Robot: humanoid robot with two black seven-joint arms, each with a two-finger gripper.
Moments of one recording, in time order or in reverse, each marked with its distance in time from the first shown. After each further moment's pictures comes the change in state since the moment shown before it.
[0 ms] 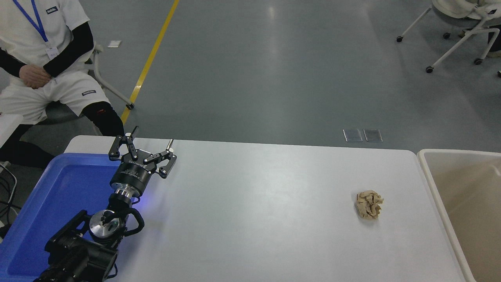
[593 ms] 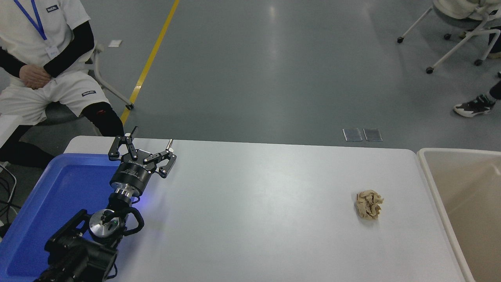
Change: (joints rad) left arm 0.000 0.000 0.000 0.000 0.000 0.000 0.000; right arm 0.690 0.002 -0.377 0.364 -0.166 0.130 0.000
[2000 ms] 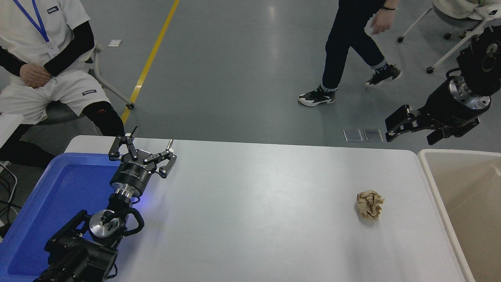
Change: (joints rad) left arm 0.000 0.000 0.000 0.000 -0.001 0.000 0.000; right arm 0.314 0.312 -0.333 0.469 -0.063 0.444 0.000
